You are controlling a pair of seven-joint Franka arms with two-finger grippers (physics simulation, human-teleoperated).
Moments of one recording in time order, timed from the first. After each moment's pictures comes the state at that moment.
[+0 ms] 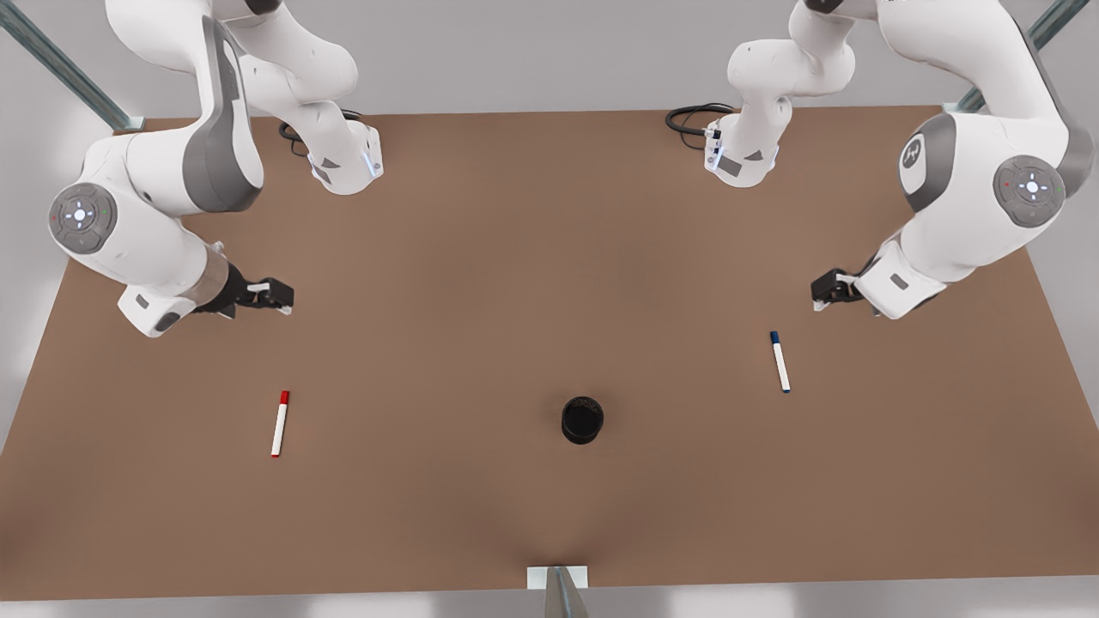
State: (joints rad) left arm -0.04 0.16 -0.07 -1.45 -0.02 1.59 0.00; right arm 0.18 0.12 -0.07 -1.55 0.05 1.59 0.06
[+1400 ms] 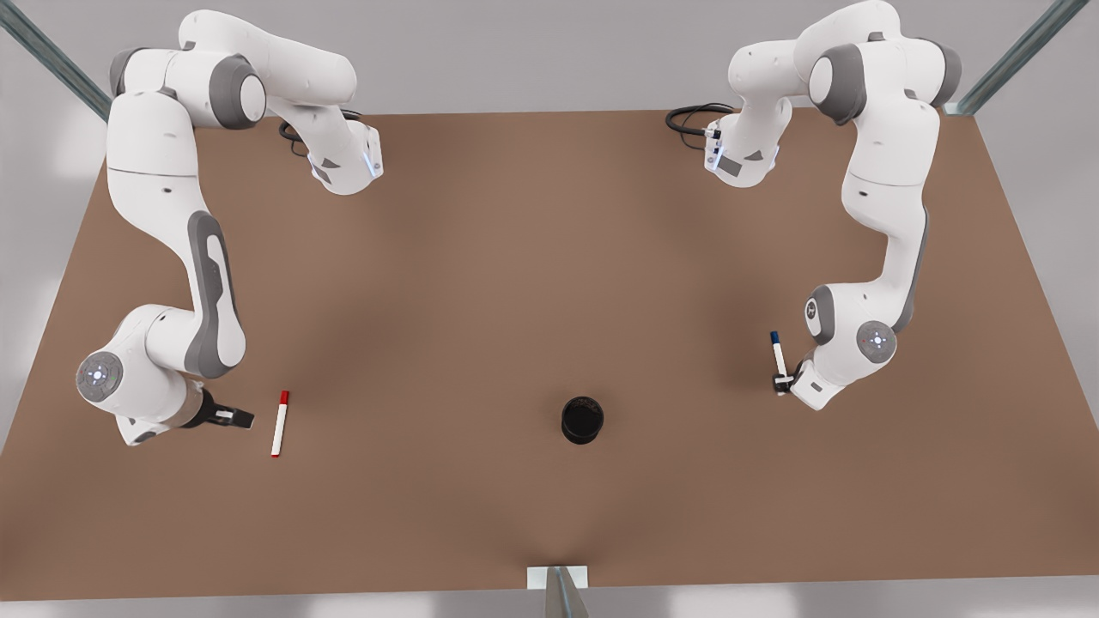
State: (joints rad) left arm 0.07 0.60 -0.05 -1.95 -0.03 2.55 0.02; right arm -0.11 0.60 -0.07 -1.62 0.07 2.22 -0.03
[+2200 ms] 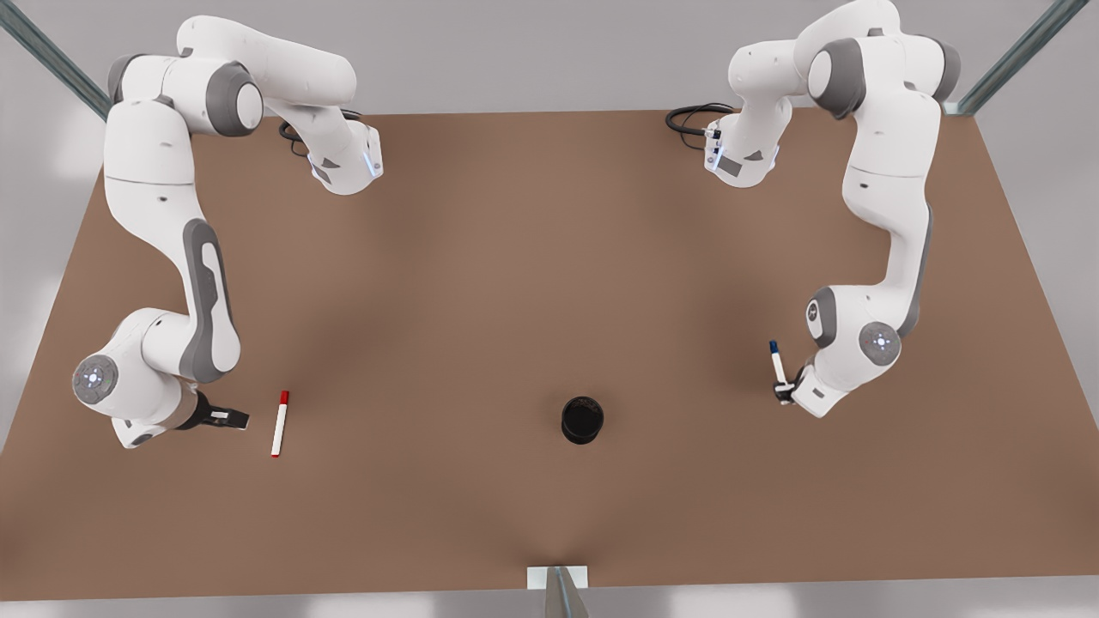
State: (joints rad) left arm 0.06 0.57 -0.08 -1.88 -0.01 2.50 -0.02; right arm -0.14 0.63 -0.07 -1.61 0.08 2.24 -0.10
